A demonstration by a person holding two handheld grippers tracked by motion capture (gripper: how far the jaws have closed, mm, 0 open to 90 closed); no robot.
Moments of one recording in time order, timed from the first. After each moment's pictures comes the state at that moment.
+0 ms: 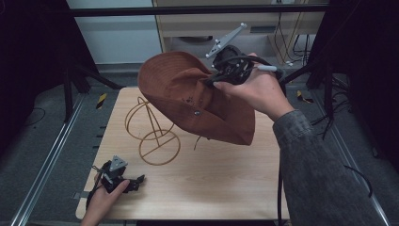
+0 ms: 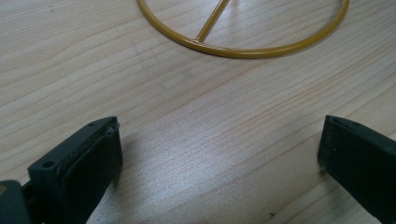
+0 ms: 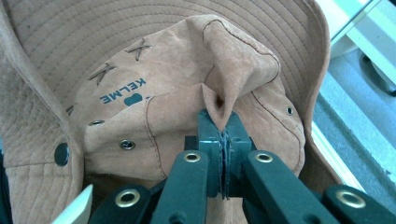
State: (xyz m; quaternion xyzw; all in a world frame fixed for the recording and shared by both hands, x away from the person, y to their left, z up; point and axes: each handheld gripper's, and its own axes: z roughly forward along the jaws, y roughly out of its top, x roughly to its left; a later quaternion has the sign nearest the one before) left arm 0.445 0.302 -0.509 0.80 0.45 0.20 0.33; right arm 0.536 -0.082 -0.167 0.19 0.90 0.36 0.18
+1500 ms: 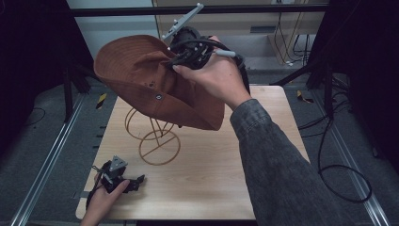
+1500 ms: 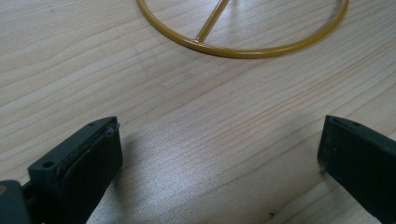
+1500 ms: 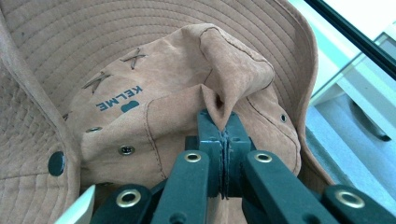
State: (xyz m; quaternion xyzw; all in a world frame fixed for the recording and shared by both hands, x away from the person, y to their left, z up) left arm 0.445 0.302 -0.509 0.80 0.45 0.20 0.33; right arm 0.545 -0.003 -0.137 0.16 0.88 0.41 0.20
